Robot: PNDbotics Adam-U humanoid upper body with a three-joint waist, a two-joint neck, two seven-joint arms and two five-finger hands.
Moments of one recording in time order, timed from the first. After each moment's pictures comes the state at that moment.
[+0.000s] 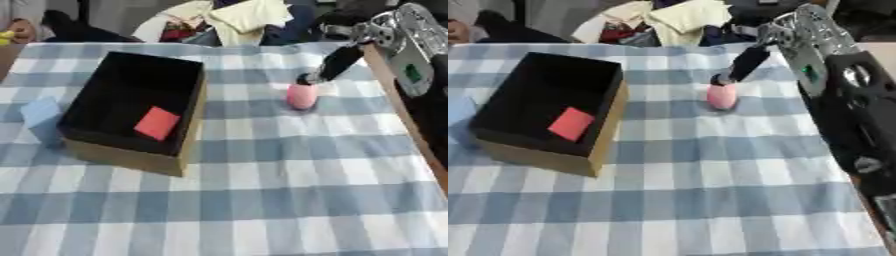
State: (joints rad) left arm -0.26 0.33 0.12 -1.98 -0.35 -0.18 0.62; right arm -1.09 -0.49 0.20 -1.14 1.06 -0.09 0.76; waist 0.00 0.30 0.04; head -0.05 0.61
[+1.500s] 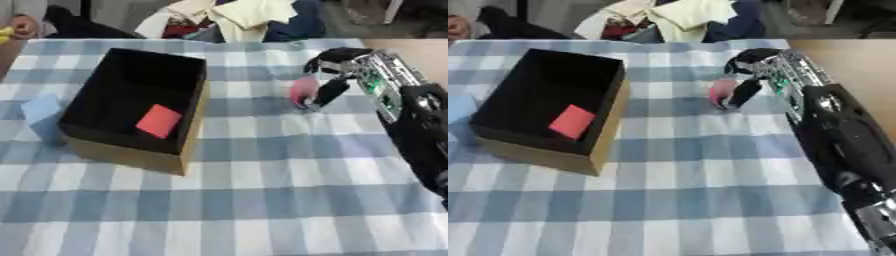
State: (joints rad) left arm -0.26 0.32 0.12 -1.98 -0.35 -0.17 0.61; right arm -1.07 -0.43 0.17 -0.93 1.16 -0.02 0.65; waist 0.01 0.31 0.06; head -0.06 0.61
